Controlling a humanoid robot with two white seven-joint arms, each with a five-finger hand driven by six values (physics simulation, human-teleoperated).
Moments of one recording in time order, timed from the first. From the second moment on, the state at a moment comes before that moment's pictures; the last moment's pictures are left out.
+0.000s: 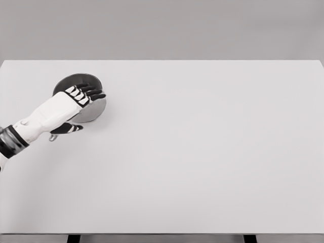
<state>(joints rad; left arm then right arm) -0.19 0.68 -0.24 -1.53 -0.67 -0.61 -0.06 0.03 0.00 -0.11 0.10 -0.01 -0.20 -0.06</state>
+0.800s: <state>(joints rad) -0.15 0.69 -0.12 -1.47 -0.71 -0.61 -0.05 0.03 0.00 -0.11 0.10 -0.01 -0.20 -0.06</state>
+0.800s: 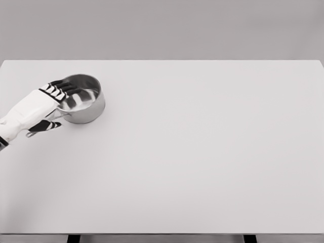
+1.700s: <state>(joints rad) -0.20 0.75 -0.05 -1.36 -0.75 -0.61 -0.06 0.03 0.00 -0.11 0.10 -0.01 -0.20 -0.06</state>
